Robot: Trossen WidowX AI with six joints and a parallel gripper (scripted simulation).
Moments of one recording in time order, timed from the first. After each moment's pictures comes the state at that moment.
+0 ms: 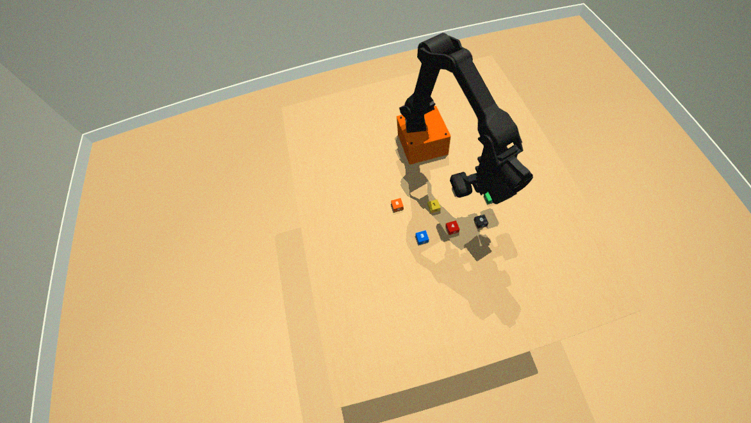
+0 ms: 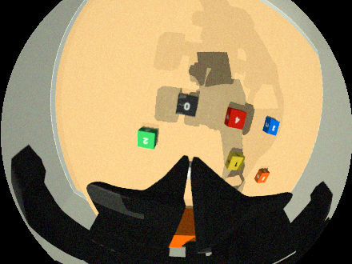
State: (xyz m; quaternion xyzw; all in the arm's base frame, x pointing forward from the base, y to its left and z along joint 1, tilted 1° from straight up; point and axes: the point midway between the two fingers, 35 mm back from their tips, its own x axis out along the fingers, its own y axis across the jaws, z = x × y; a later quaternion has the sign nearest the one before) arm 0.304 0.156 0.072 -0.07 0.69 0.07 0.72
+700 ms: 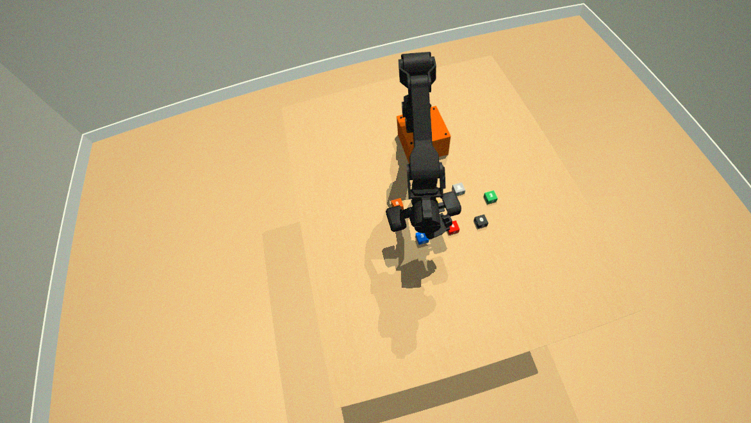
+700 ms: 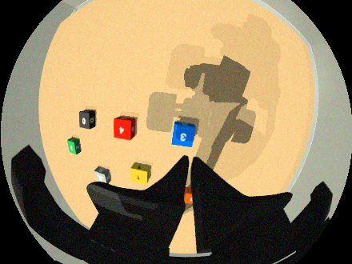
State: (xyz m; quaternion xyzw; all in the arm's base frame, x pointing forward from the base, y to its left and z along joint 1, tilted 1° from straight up) arm 0.376 -0.020 0.051 -0.08 0.68 0.06 0.73
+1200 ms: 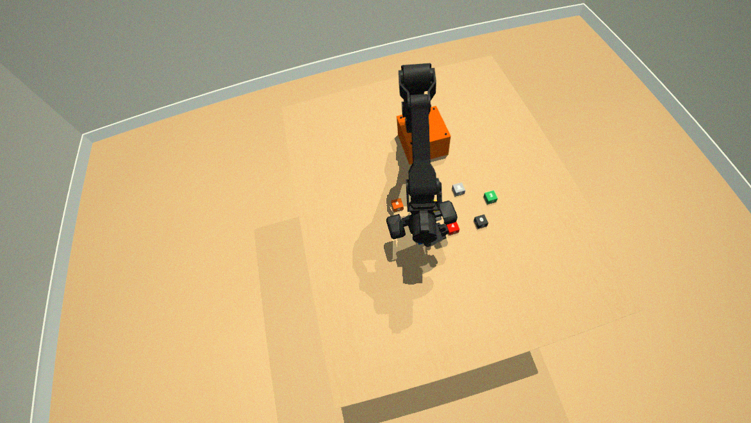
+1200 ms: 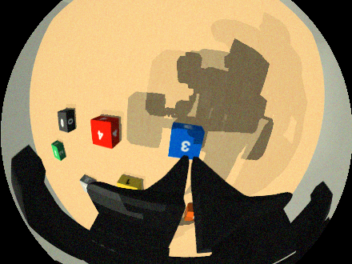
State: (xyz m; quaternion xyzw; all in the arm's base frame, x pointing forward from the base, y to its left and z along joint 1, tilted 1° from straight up) arm 0.371 -0.024 -0.007 -0.08 0.69 0.06 0.72
